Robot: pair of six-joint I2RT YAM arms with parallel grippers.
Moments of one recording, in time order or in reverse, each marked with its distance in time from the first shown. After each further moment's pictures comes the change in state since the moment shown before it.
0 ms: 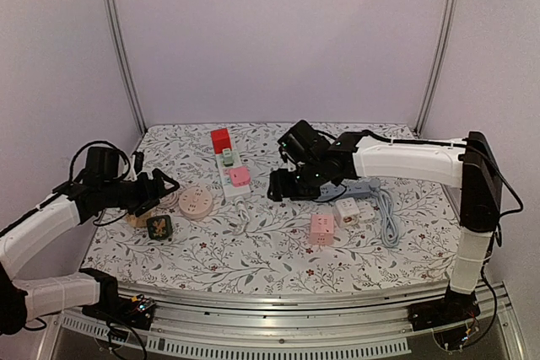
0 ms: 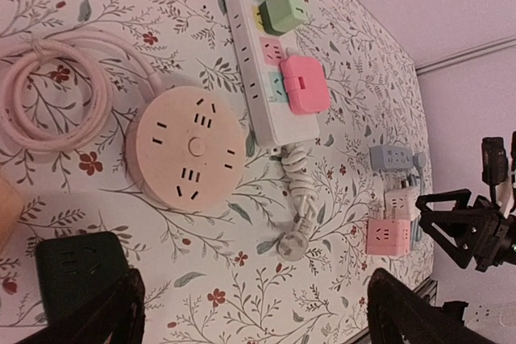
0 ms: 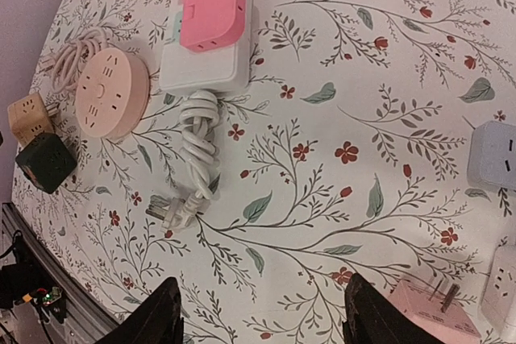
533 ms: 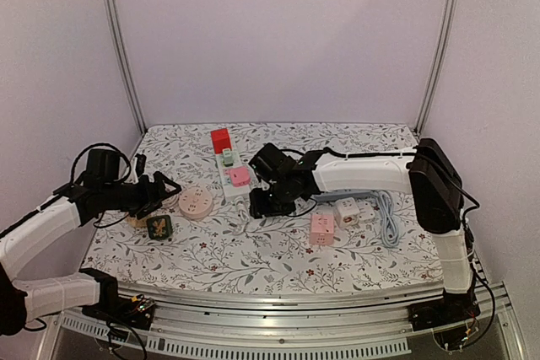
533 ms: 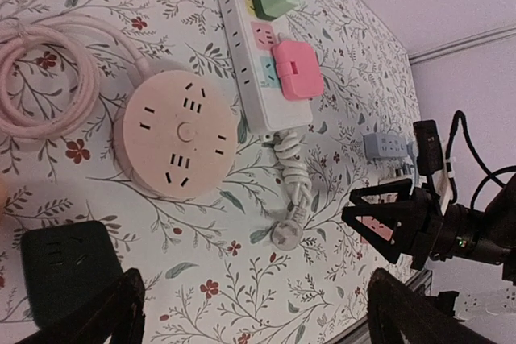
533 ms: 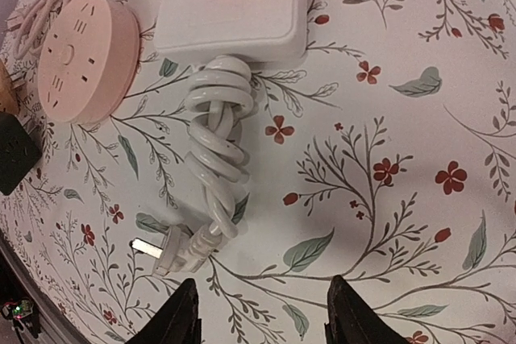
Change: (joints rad) left arm -0.006 -0.011 -0.022 0.003 0.038 -0.007; right arm 0.067 0.273 0.173 0.023 -0.012 -0.007
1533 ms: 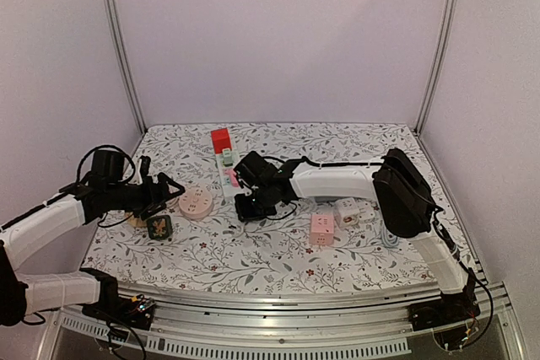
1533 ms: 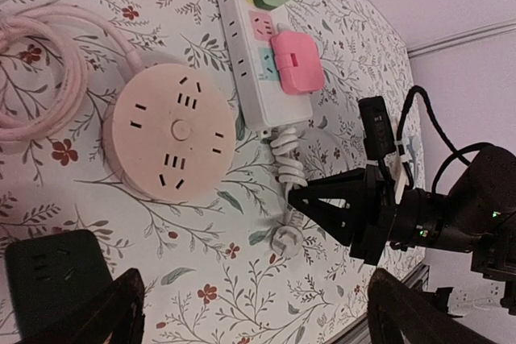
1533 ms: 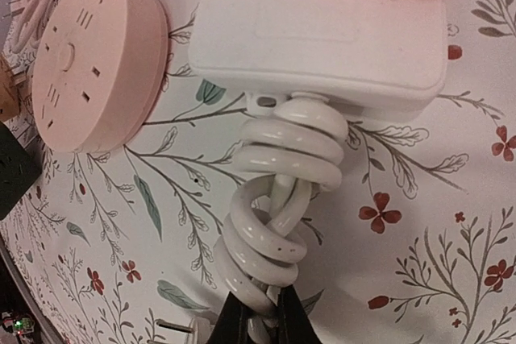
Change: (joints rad) left arm -0.001 0.063 -0.017 0.060 0.033 -0.002; right arm 0.009 0.247 0.232 0.047 -0.093 -0.044
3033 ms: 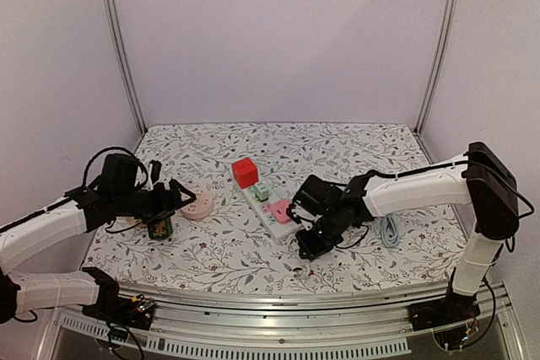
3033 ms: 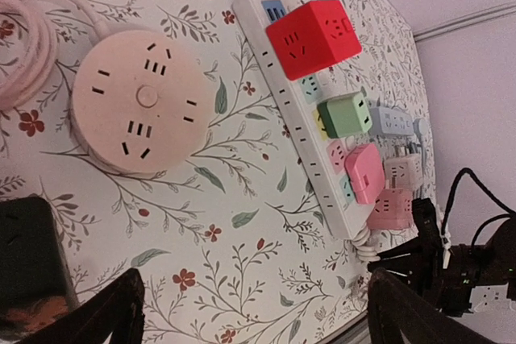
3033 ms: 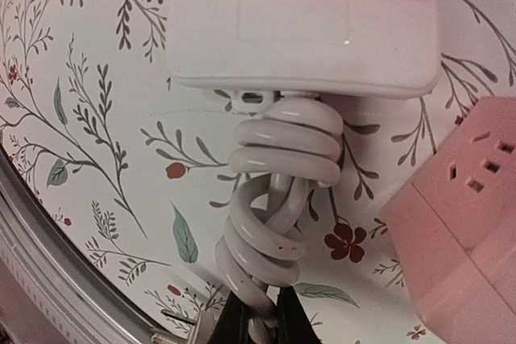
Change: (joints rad) left arm -0.193 -0.035 -0.014 0.003 -0.154 -0.100; right arm 0.014 -0.589 -0.786 -0.045 -0.073 -0.150
